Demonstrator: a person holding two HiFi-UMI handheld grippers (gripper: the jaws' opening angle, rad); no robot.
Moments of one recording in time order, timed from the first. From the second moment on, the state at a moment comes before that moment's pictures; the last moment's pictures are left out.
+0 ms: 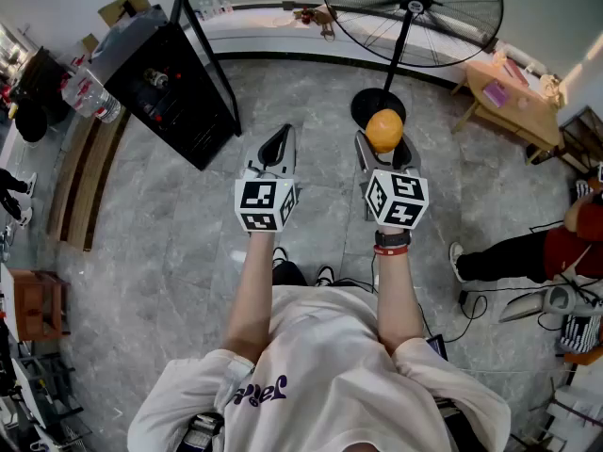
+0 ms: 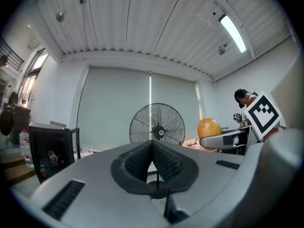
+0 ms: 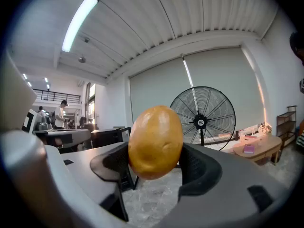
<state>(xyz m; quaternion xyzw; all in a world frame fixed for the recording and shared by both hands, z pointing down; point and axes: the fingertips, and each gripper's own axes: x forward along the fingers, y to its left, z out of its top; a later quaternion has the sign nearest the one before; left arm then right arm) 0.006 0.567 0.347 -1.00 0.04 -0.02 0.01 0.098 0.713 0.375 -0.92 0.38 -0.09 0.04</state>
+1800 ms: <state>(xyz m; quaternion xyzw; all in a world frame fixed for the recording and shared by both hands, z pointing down) 0.031 0.175 0.356 -0.98 0.21 -0.02 -0.06 0.122 0.262 0.373 -0.80 0.59 -0.12 -0.01</state>
